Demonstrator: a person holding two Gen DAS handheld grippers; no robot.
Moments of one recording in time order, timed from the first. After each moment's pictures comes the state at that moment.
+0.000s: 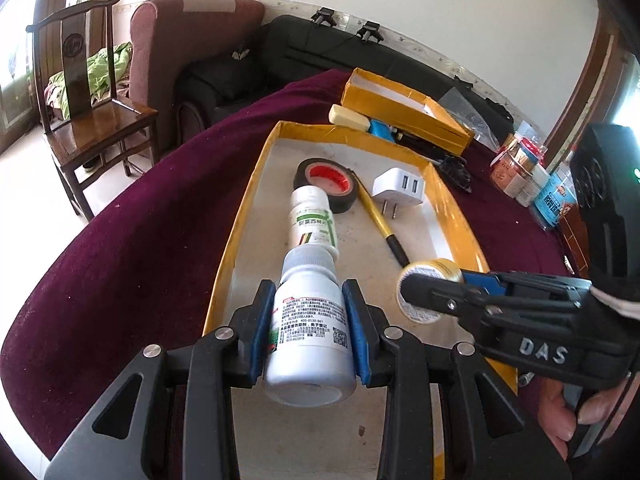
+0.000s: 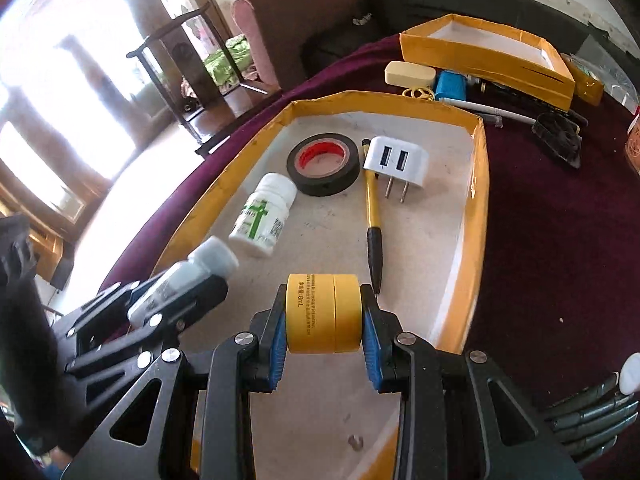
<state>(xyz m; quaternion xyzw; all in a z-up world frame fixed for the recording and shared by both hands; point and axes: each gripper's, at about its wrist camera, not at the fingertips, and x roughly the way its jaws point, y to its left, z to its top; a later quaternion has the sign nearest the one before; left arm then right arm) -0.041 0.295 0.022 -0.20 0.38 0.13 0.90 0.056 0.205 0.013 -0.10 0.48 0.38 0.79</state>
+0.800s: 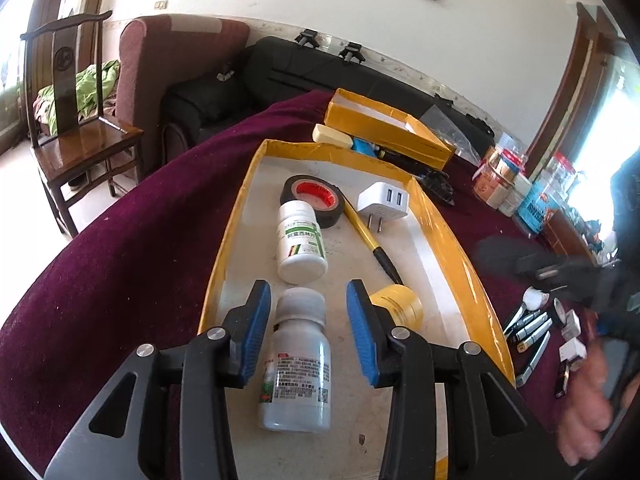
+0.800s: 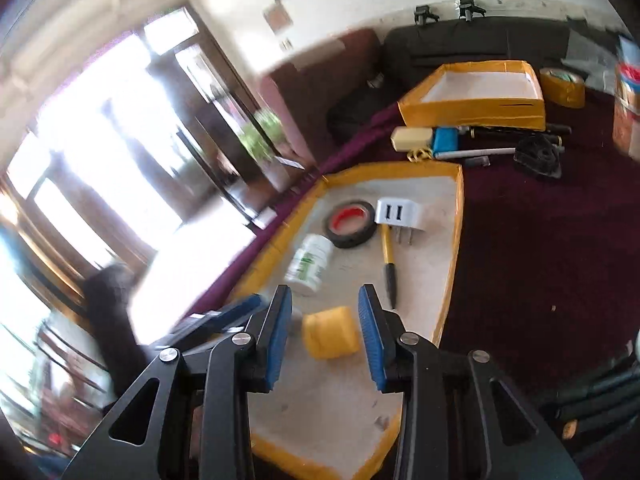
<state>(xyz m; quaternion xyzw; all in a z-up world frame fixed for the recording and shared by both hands) -0.048 0.293 0.023 -0.19 0.33 0.10 0.92 0.032 0.127 0.052 0.06 0.39 0.45 0.81</state>
